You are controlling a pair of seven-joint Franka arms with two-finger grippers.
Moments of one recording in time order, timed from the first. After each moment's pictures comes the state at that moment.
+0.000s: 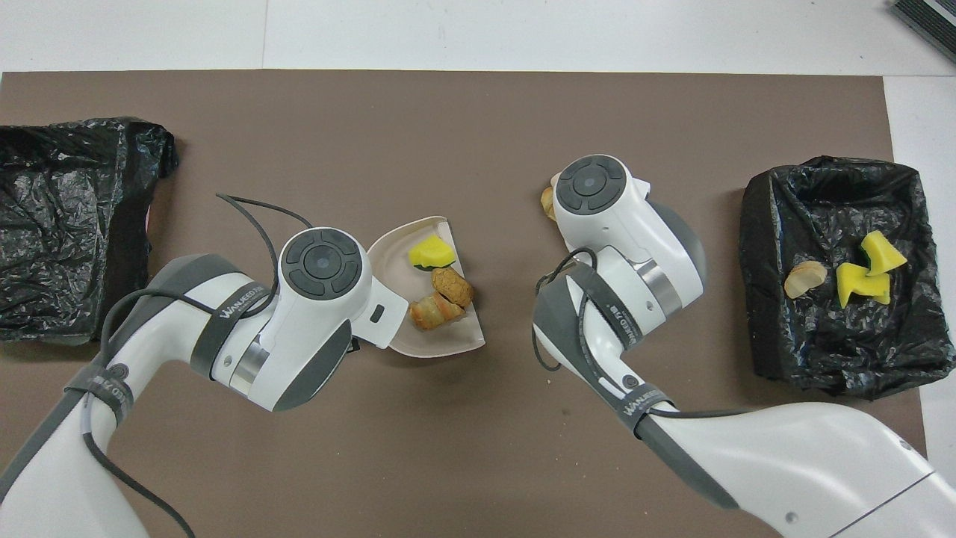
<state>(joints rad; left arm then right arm) -0.44 0.17 -0.08 -2.03 0.18 2.06 0.70 0.20 0.43 0.26 -1.69 -0.30 1.82 0.19</state>
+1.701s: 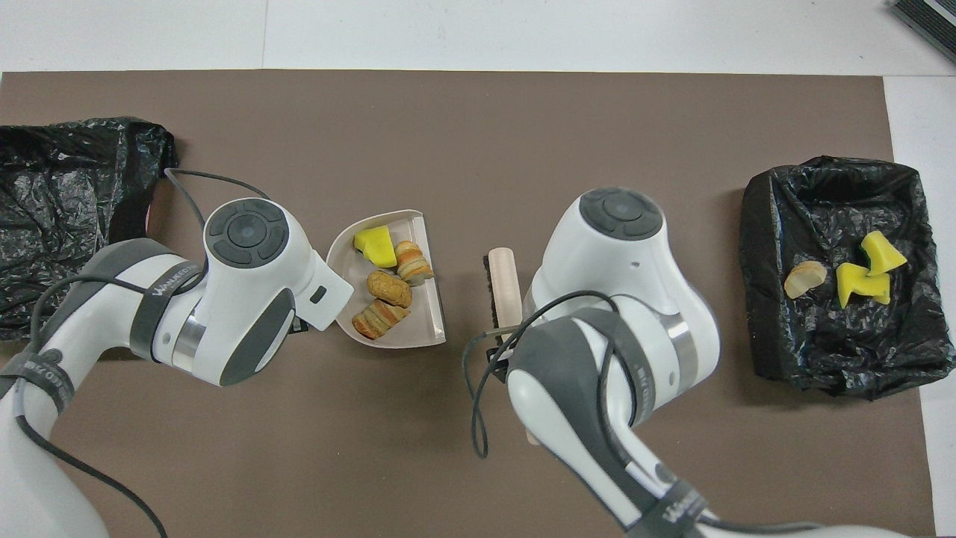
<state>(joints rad) -0.30 0.16 -0.08 -2.02 0.18 2.09 0.98 0.27 0.18 0.29 -1.85 0.28 1.71 0.36</state>
